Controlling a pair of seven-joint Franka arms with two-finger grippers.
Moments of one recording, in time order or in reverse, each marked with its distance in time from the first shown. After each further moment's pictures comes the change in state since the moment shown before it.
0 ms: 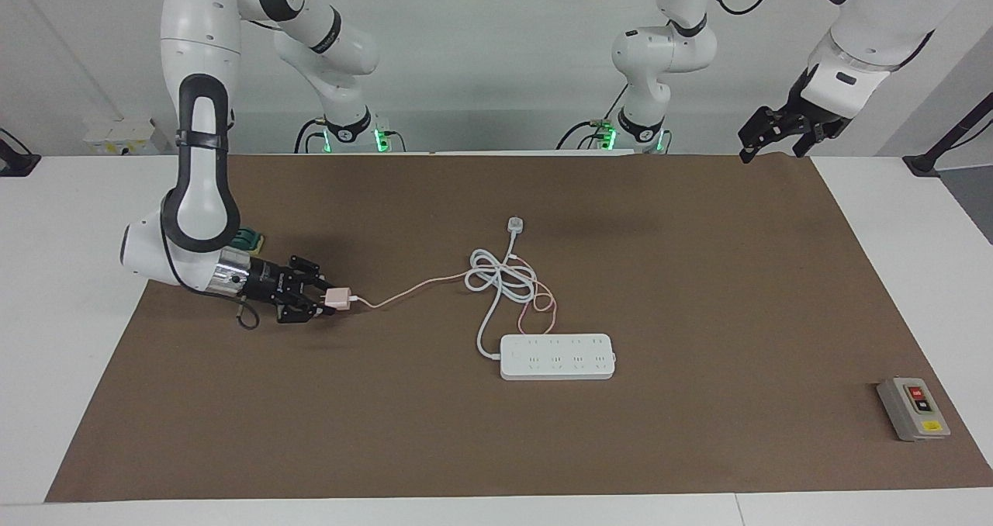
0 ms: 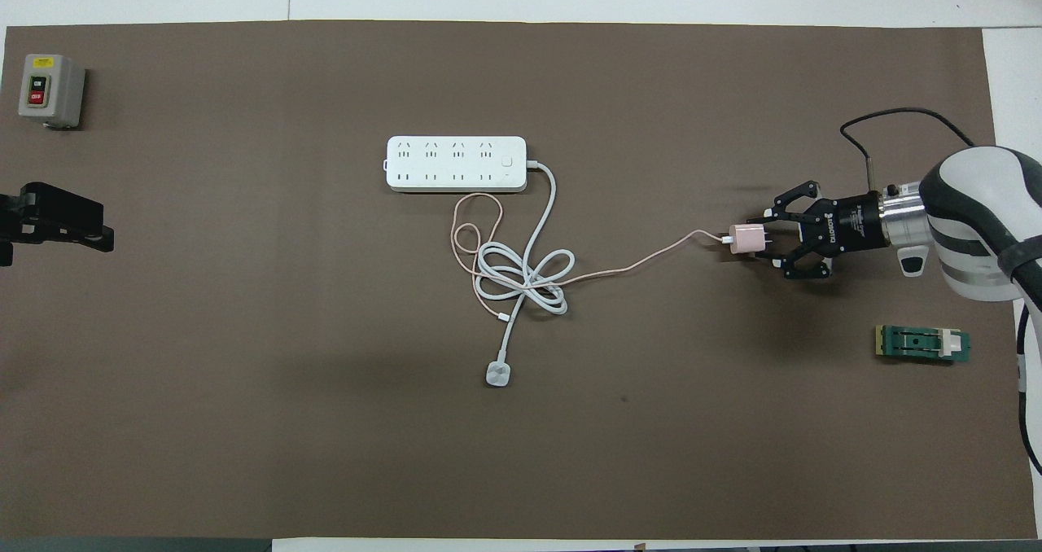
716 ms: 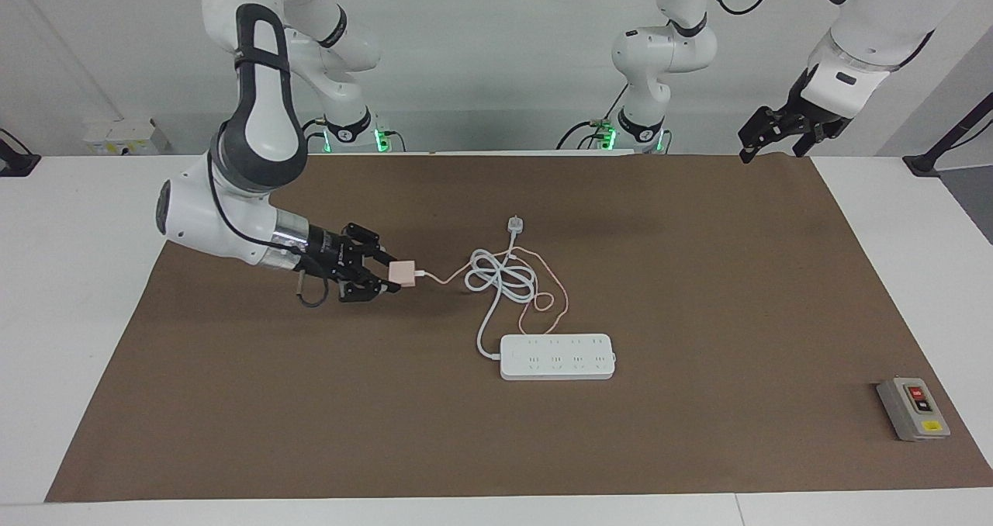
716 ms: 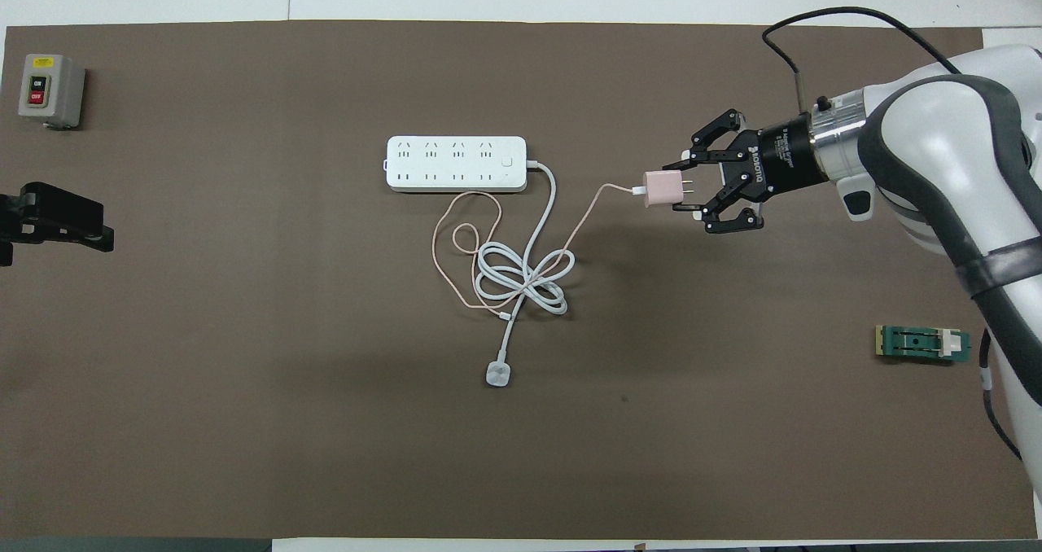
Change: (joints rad) left arm 0.000 0.000 0.000 0.000 0.000 0.000 0.000; right arm 0.270 -0.112 0.011 0.153 -0.003 -0.030 0.406
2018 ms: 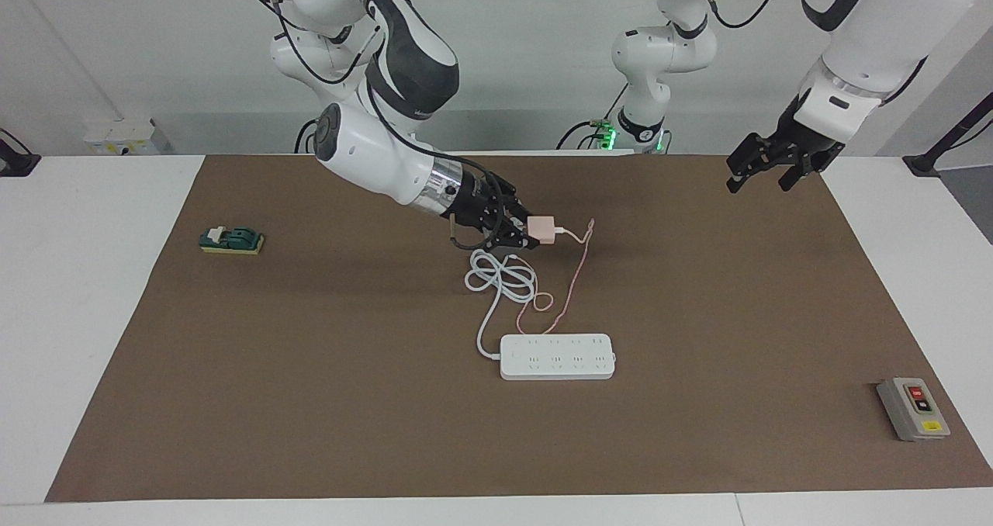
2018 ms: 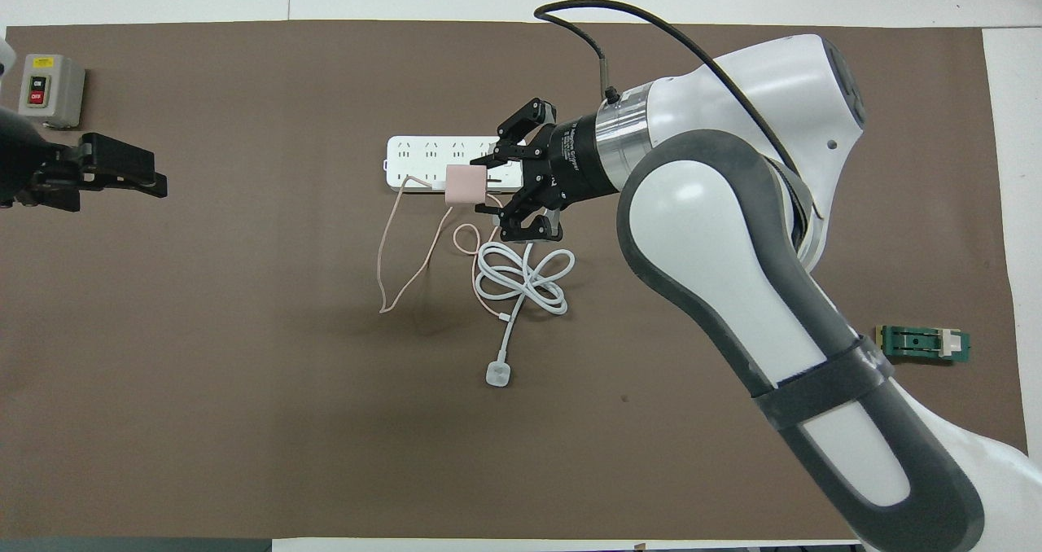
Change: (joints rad) left arm -0.005 0.078 -0.015 -0.017 -0.088 0.208 0.001; right arm 0.315 0.007 0.005 0.129 0.049 0.234 0.333
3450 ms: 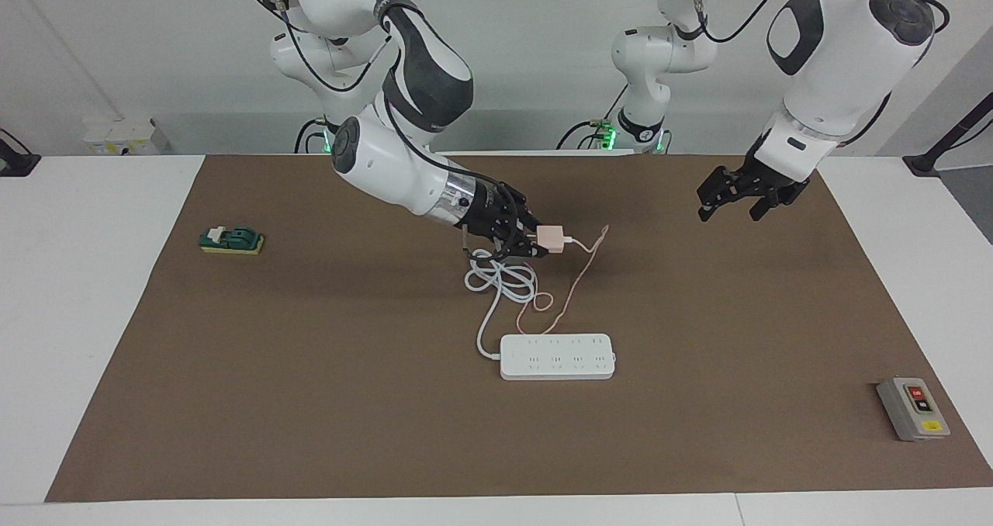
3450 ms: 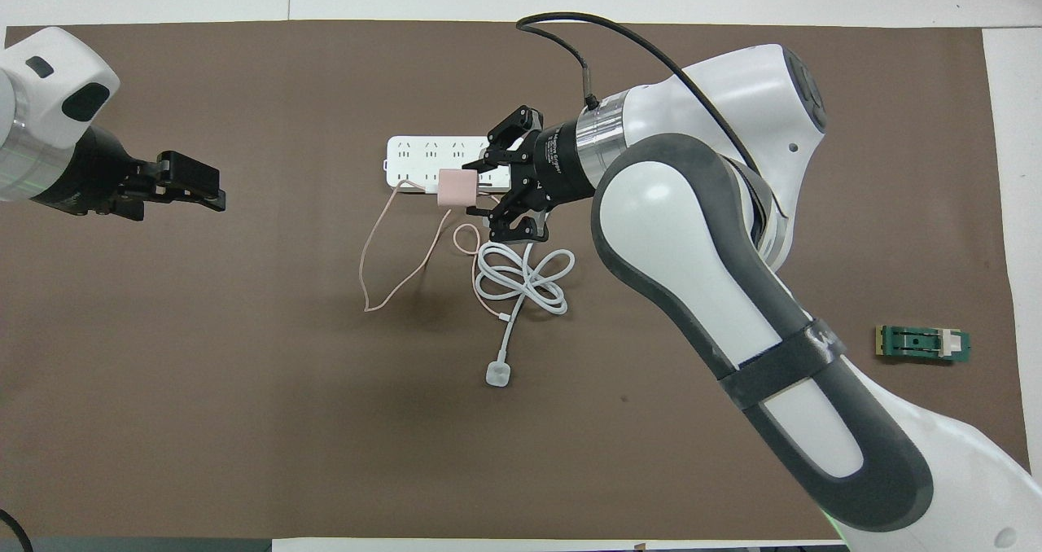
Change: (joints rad) left arm -0.042 0.006 -0.008 -0.091 -0.003 0.037 0.000; right arm 0.011 0.042 -0.001 0.004 0.000 0.019 0.003
